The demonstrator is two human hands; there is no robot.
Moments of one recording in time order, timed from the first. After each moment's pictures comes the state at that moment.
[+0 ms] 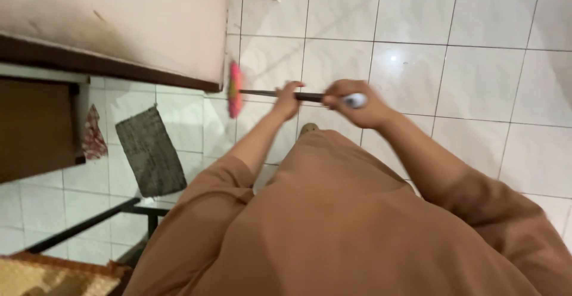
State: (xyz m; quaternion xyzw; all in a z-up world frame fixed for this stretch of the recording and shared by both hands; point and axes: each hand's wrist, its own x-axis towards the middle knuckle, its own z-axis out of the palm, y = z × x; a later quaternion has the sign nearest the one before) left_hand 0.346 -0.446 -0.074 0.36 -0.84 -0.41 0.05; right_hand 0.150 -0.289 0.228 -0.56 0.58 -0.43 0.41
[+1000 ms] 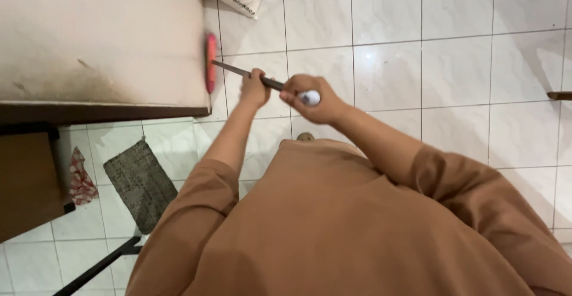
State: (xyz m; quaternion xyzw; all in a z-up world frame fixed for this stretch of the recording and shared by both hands) left_hand 0.339 -0.569 0.021 0.44 -0.84 -0.30 0.10; right_hand 0.201 -0.389 0.238 -0.56 0.54 -0.53 0.32
